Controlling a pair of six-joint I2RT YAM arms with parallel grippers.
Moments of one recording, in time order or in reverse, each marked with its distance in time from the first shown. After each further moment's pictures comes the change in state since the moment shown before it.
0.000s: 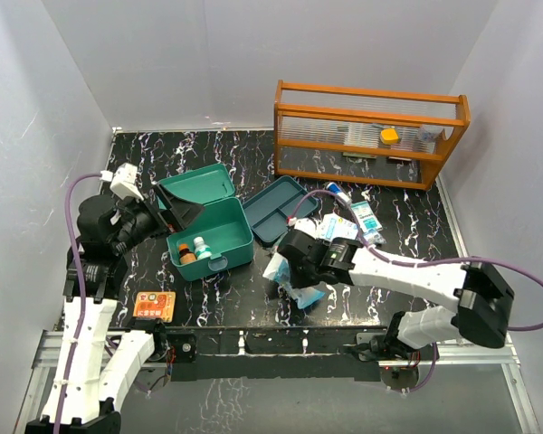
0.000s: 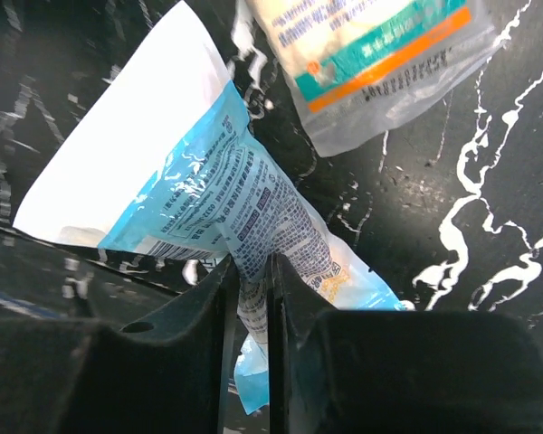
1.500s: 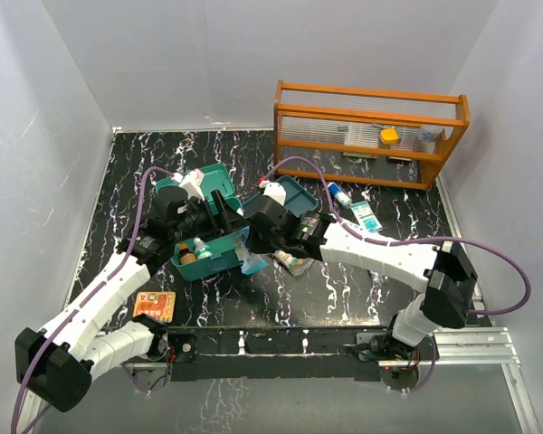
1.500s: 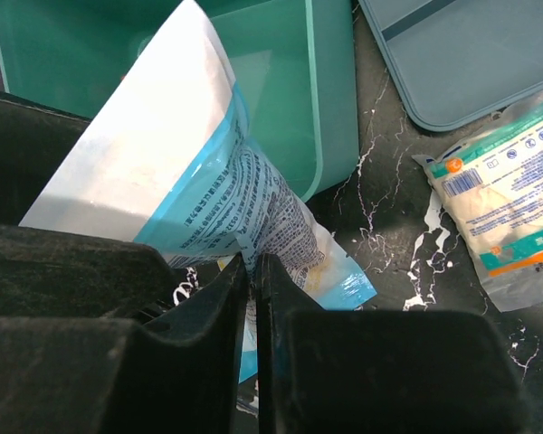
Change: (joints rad) left arm -0.412 0.299 -0.146 0.265 -0.169 -0.167; right arm 0.000 0.205 0.388 0.141 0.045 0.100
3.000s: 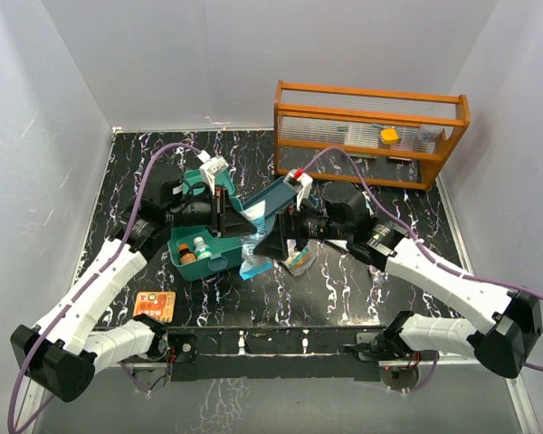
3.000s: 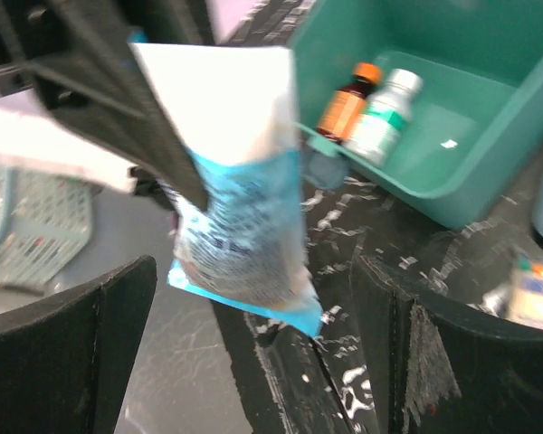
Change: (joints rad) left arm -0.005 0.063 0.232 -0.121 0.455 0.322; right arm -0.265 -0.424 -0.334 0.357 -0.691 -0.376
